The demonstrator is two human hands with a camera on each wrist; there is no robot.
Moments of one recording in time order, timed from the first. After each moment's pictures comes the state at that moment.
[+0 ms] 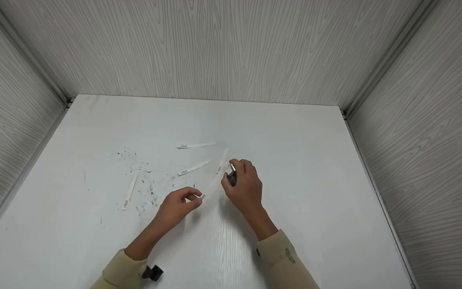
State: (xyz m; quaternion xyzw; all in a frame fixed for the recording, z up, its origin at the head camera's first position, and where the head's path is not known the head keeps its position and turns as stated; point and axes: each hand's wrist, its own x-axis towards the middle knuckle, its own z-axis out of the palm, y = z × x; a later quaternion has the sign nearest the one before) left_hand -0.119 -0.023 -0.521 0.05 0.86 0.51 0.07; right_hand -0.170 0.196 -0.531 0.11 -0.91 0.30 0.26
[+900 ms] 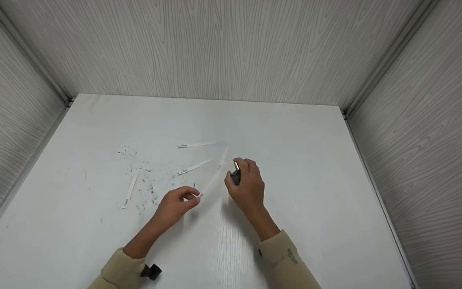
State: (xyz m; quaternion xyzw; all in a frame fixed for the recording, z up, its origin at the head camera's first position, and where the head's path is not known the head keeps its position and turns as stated) left_hand -0.120 -0.028 -0.526 0.04 0.85 0.52 0.08; right_hand -0.168 0.203 -0.533 0.08 -0.90 0.33 0.26
